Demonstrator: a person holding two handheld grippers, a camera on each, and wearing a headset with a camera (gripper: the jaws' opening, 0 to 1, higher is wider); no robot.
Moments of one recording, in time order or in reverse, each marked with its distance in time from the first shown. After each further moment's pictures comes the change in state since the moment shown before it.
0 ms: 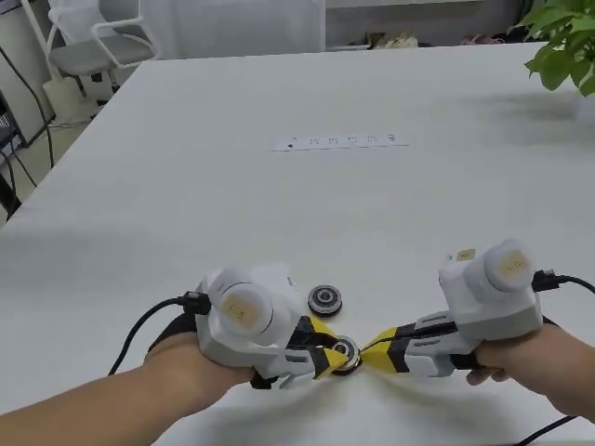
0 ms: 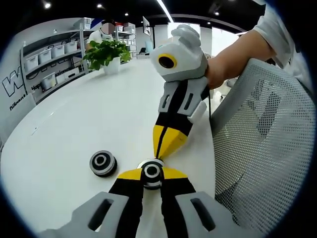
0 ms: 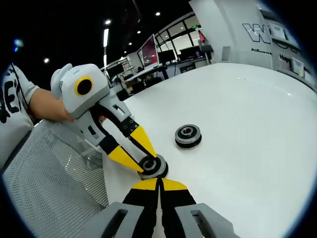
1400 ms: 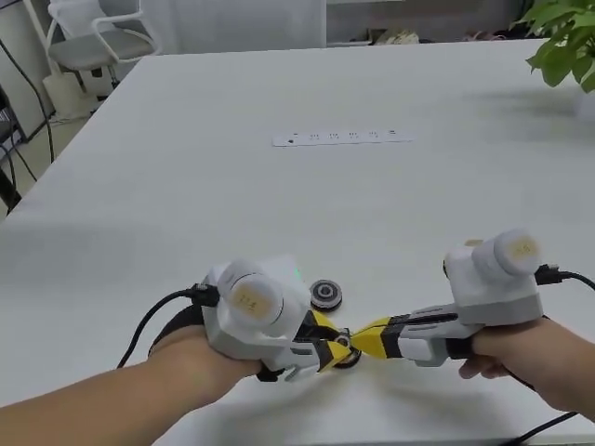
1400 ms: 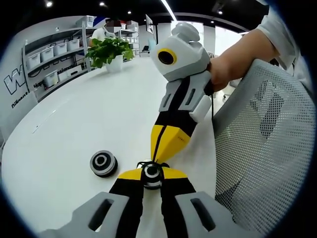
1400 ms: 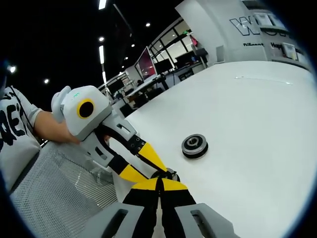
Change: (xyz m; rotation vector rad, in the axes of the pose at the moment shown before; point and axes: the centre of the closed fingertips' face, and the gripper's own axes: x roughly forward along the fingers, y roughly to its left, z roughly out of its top) left arm 0.002 0.001 0.001 -0.016 0.018 0.022; right arm 0.004 0.013 0.020 0.103 -0.098 0.065
